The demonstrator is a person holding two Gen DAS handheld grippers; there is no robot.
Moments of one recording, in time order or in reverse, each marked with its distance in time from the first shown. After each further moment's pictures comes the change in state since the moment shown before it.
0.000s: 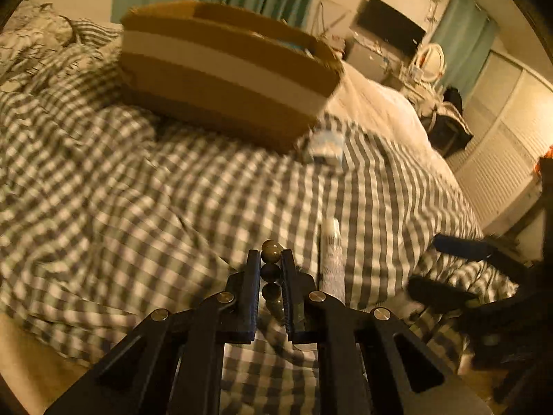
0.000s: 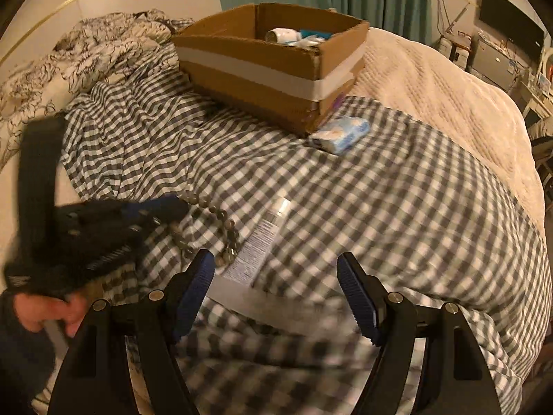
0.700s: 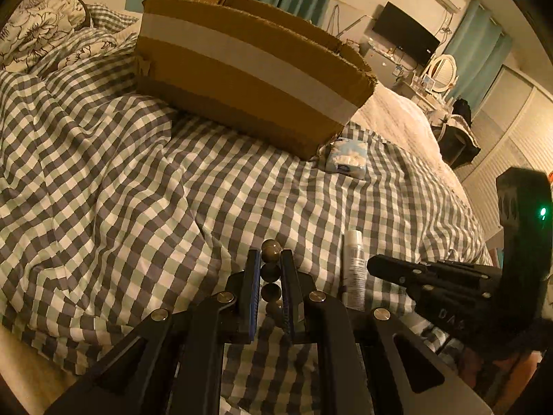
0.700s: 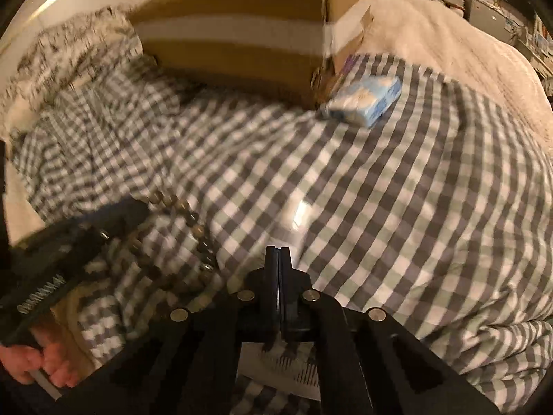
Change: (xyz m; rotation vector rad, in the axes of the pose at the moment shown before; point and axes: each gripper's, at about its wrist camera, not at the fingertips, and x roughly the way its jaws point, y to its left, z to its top) left arm 0.011 0.023 0.005 -0.058 0.017 -0.006; right arm 0.066 -0.011 0.018 0.145 0.073 0.065
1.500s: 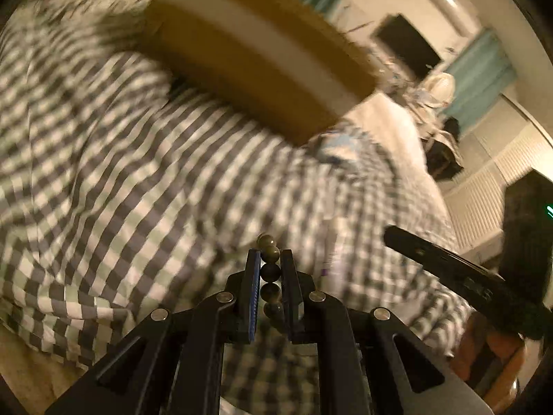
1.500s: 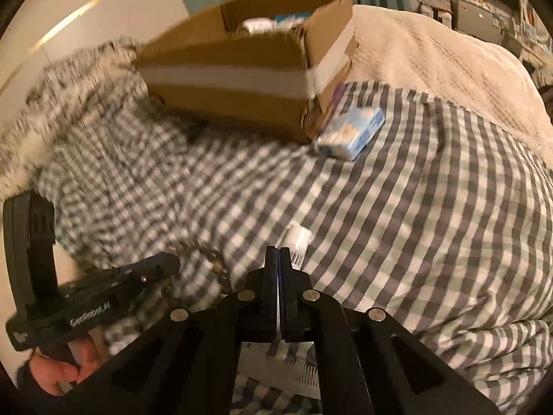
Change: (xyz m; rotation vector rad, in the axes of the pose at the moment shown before) left arm 0.002 0.008 -0.008 -0.107 0.042 -0.129; right arm -0.023 -0.015 0.007 0.068 -0.103 0.048
